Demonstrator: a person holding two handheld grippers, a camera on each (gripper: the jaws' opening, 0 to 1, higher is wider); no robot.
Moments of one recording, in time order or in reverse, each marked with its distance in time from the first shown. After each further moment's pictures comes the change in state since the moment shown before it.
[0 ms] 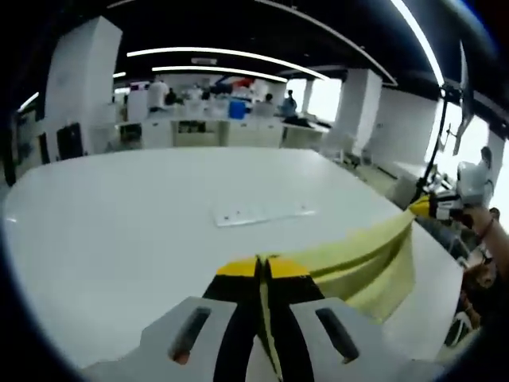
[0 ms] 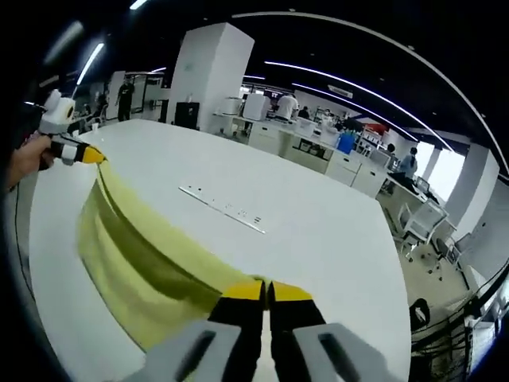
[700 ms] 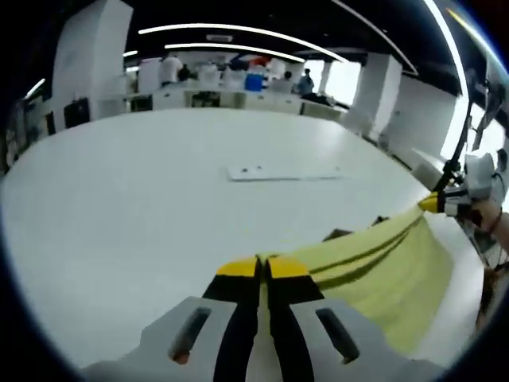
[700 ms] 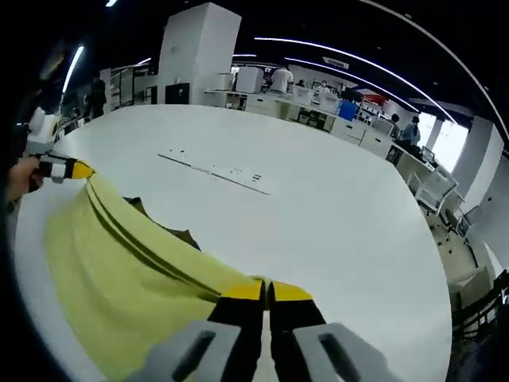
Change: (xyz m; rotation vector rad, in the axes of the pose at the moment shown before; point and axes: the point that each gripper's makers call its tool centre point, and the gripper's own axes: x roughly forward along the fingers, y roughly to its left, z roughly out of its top) left arm 0.078 0.034 -0.077 -0.046 0.109 0.056; right arm 0.105 0.005 -0.068 0.073 0.155 0.016
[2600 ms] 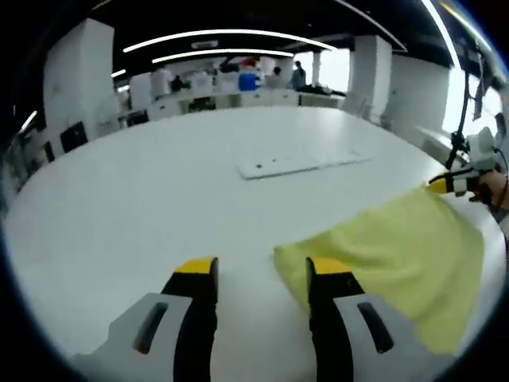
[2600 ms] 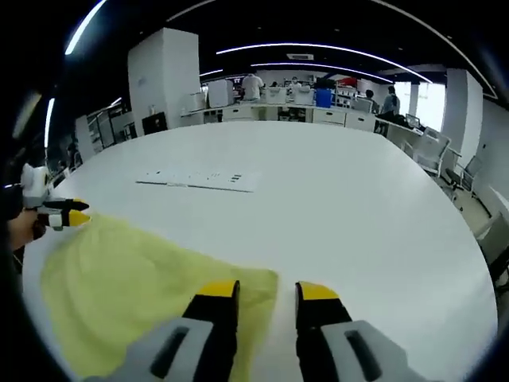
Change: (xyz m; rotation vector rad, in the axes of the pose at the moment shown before) left arm 0.025 0.031 0.000 0.128 -0.004 0.040; right arm 0.025 -0.001 -0.005 0.247 -0.071 0.029
